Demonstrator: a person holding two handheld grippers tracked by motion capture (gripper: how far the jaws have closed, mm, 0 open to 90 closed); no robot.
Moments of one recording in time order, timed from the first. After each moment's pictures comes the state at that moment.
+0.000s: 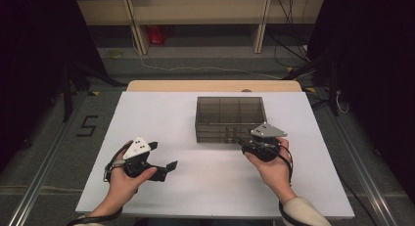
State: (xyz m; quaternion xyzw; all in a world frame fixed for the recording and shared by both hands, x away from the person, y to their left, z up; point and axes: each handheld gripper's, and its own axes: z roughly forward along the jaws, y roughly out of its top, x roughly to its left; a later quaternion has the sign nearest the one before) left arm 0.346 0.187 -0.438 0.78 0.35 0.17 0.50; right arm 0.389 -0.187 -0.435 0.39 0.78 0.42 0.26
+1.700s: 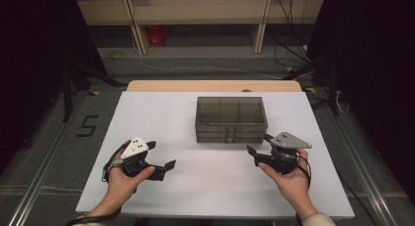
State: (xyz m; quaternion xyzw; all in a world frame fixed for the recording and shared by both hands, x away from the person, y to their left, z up) left arm 0.347 0.191 -0.437 0.77 0.36 0.17 0.50; right arm 0.355 -0.225 -0.428 0.39 0.76 0.46 0.25
